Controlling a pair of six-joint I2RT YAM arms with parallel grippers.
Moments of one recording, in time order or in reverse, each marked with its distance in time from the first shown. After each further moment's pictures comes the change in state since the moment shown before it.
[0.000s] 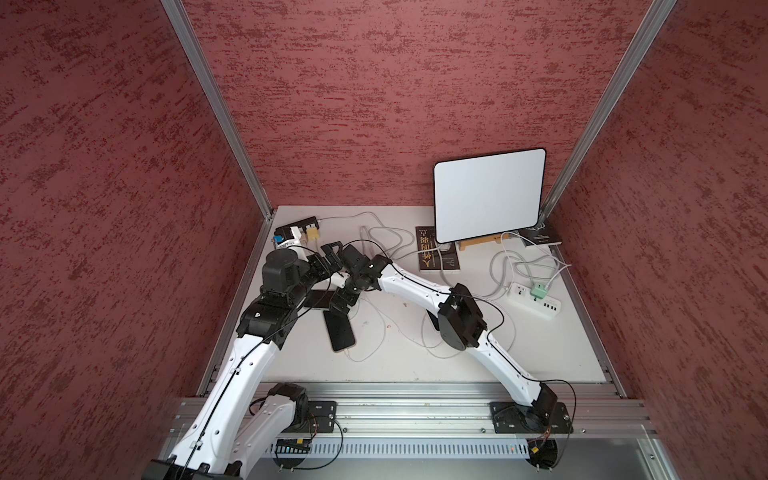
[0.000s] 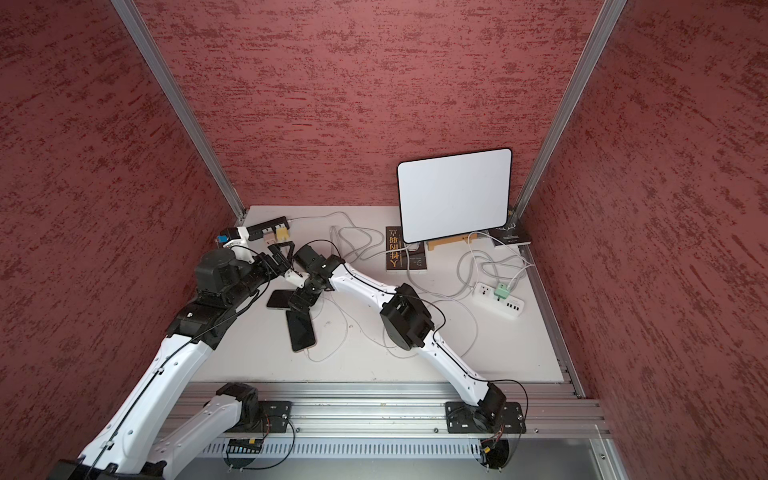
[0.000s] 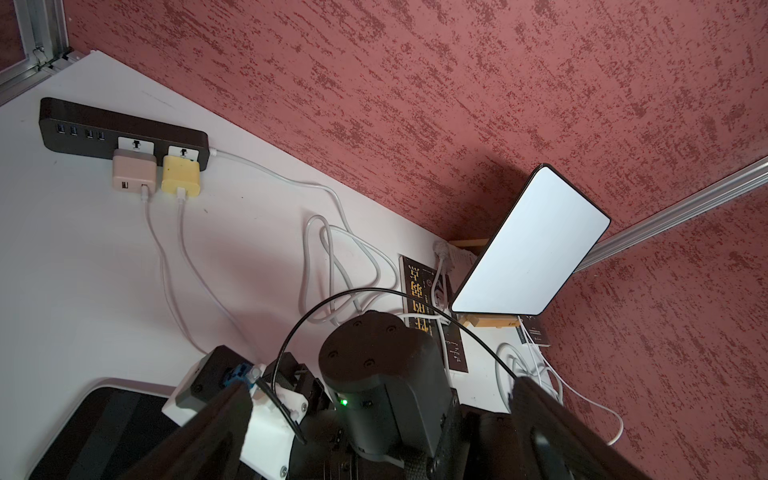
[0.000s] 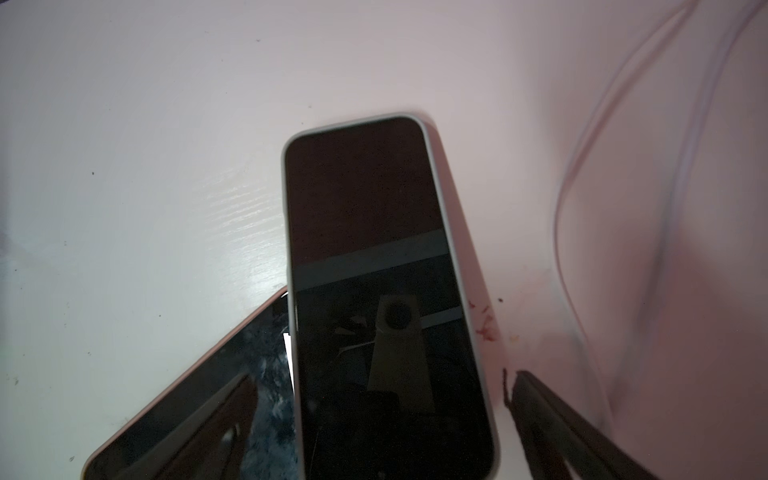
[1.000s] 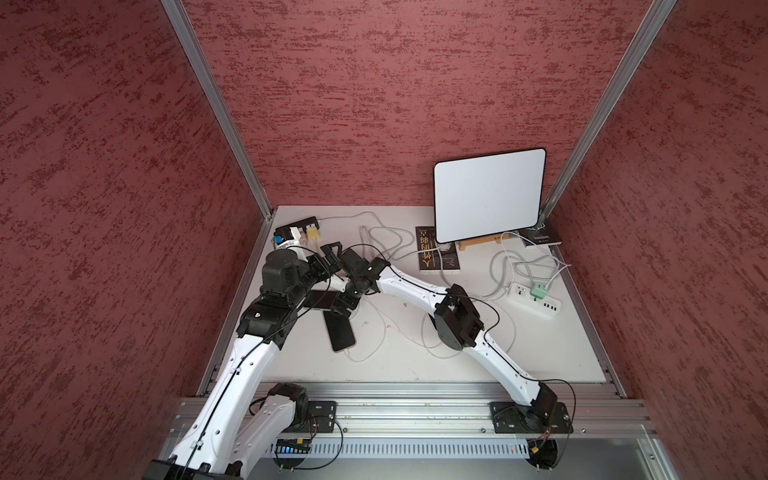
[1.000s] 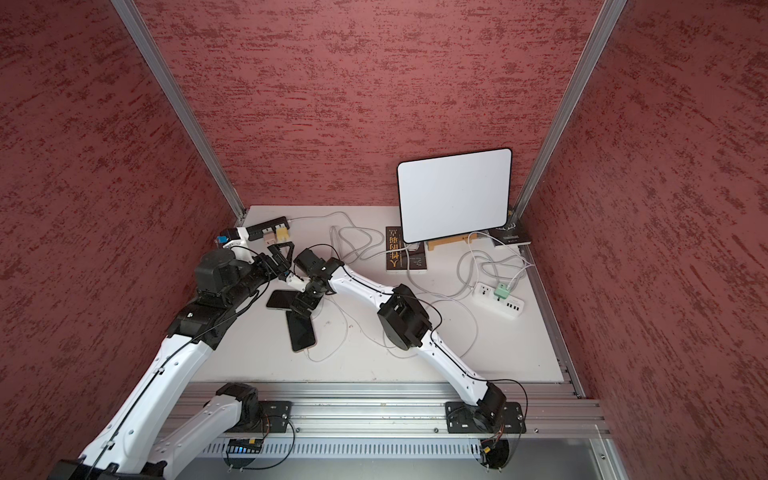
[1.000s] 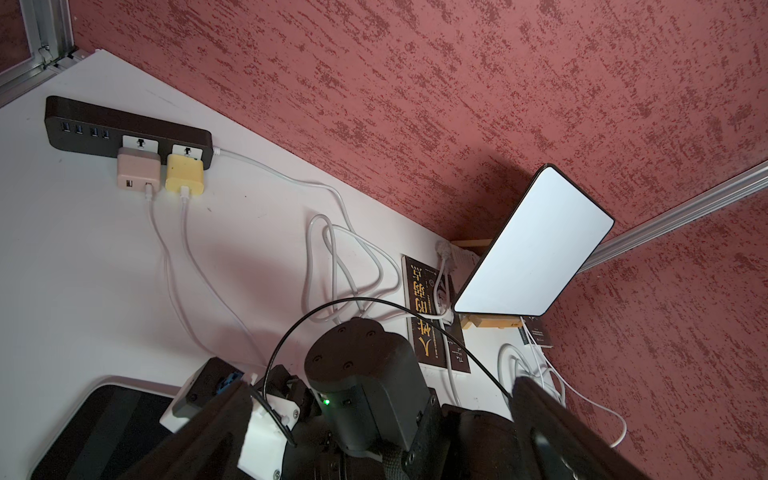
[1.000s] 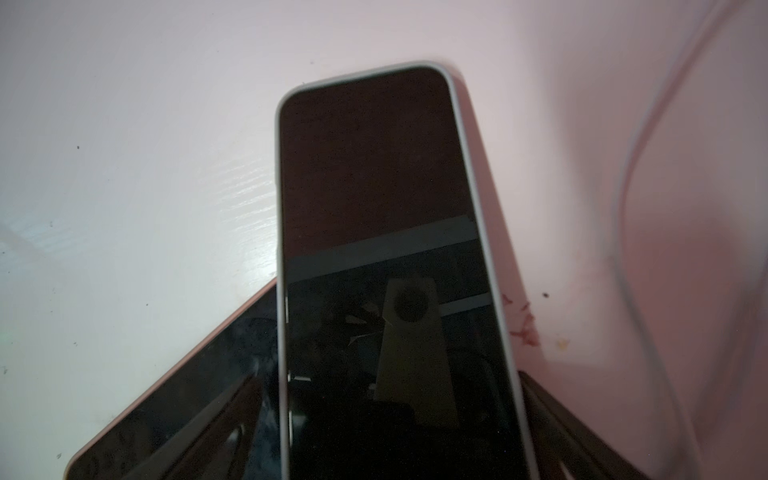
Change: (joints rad) left arm 0.006 -0.001 -0.006 0.000 0.000 0.000; right arm -0.001 0.042 0.010 -0.021 -0.040 -0.001
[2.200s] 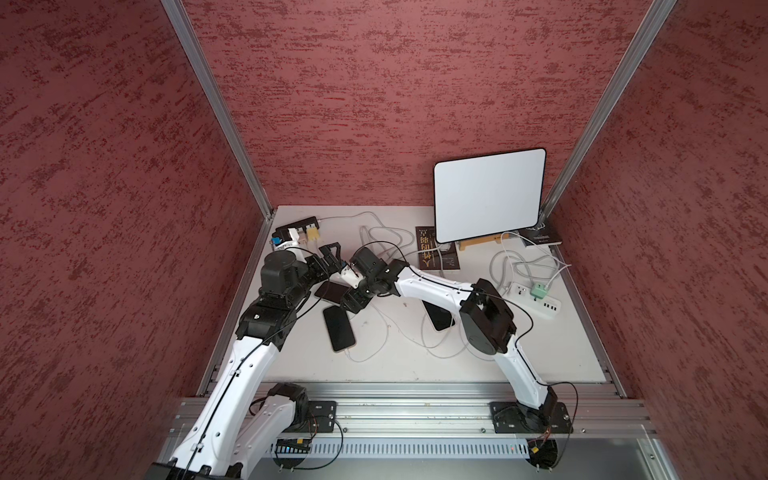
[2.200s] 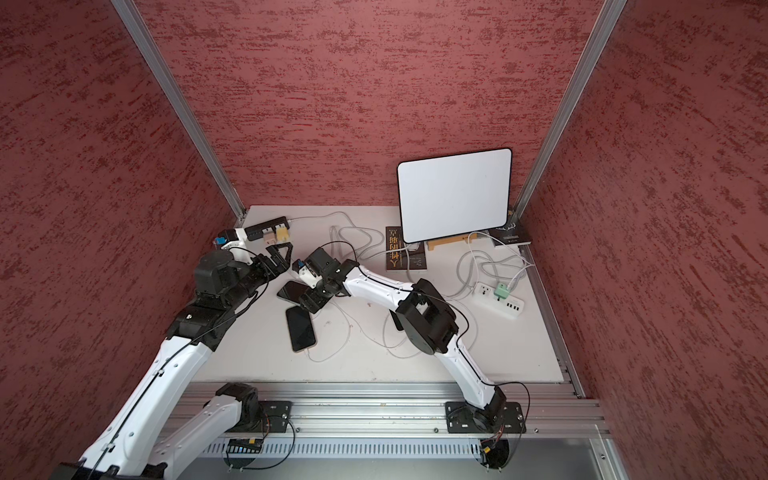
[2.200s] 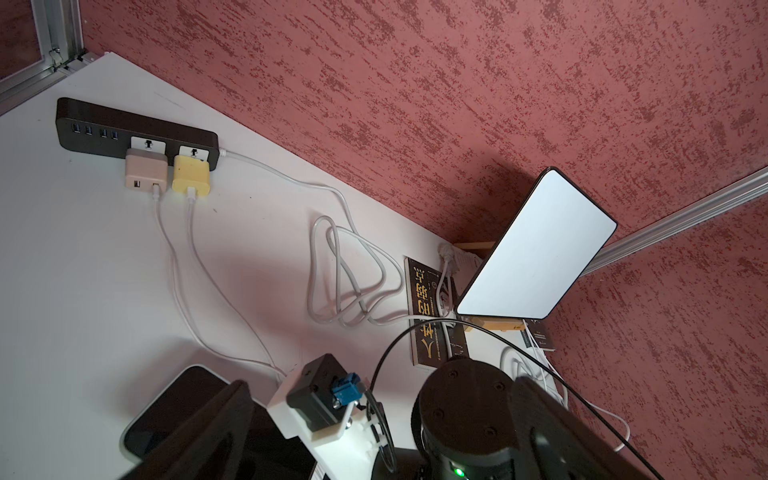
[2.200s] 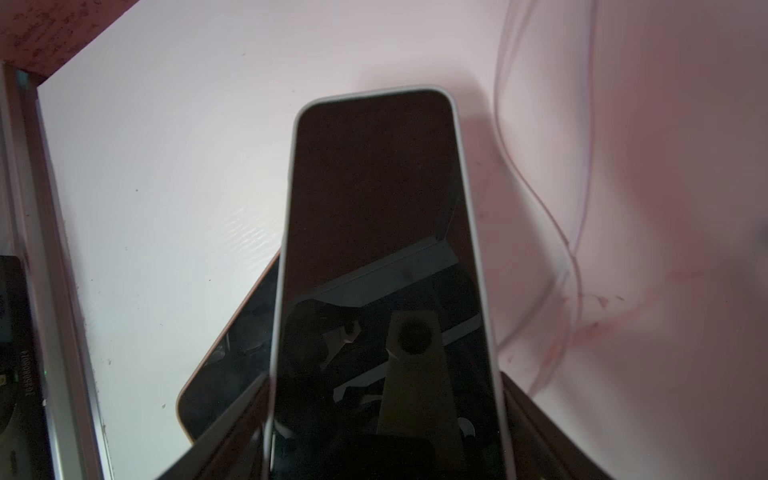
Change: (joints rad) left arm 0.011 -0.013 -0.011 0.002 0.000 0.000; right arm -0.002 -0.392 -0.552 0.260 0.125 0.260
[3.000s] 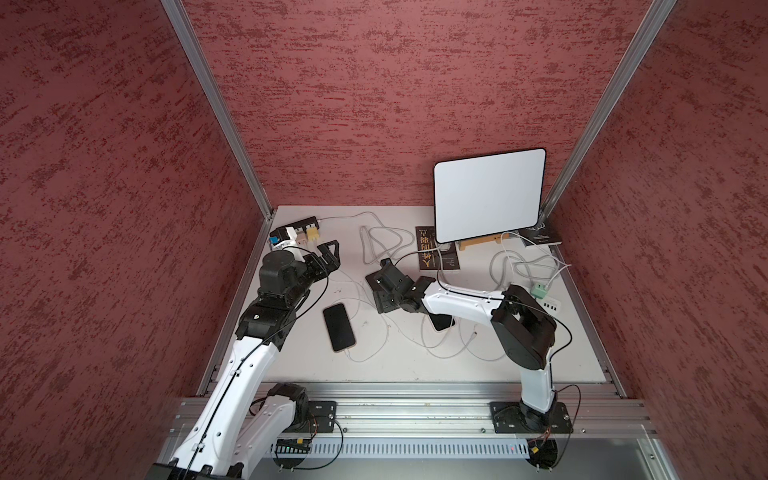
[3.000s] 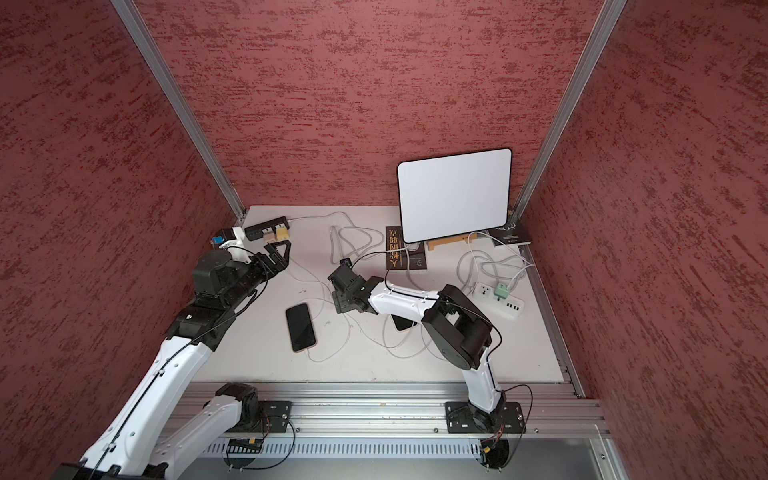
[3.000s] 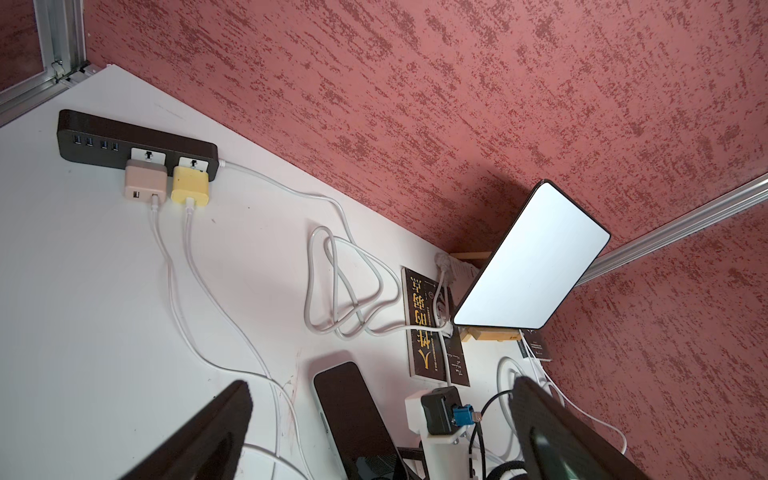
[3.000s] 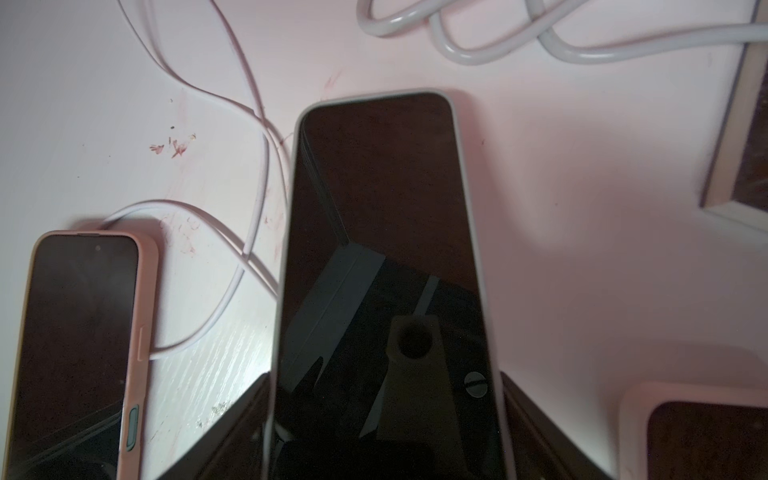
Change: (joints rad) left arm 0.011 0.000 -0.005 0.033 0.000 -0.008; right arm 0.001 -0.271 -0.462 0.139 0.434 0.454
